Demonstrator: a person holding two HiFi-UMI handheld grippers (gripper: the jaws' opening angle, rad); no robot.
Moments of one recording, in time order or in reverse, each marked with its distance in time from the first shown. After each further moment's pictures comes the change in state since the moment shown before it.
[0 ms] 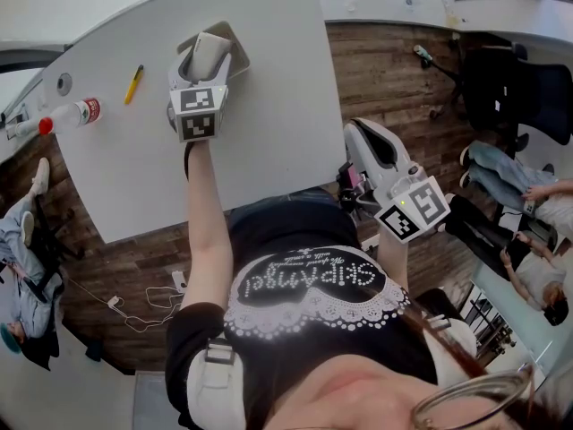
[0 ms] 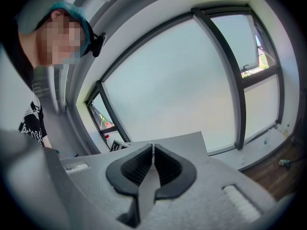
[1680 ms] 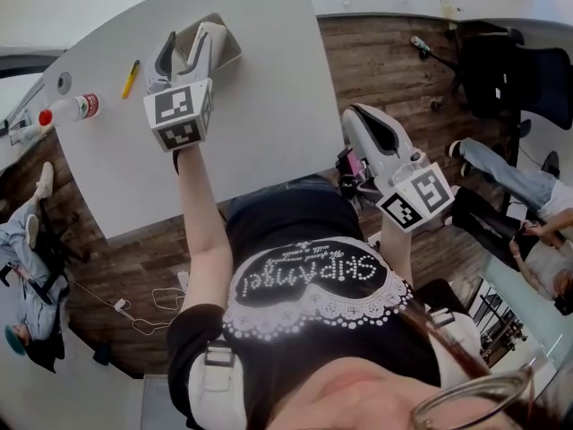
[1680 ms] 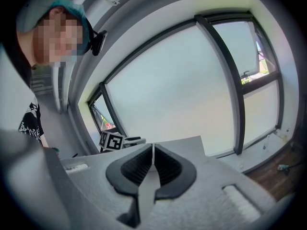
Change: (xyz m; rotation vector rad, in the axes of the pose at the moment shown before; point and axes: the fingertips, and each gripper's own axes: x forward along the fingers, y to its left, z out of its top) left arm -0.064 0.003 0.082 -0.018 -0.201 0.078; right arm -0.023 0.005 0.008 -0.034 -0.042 0.004
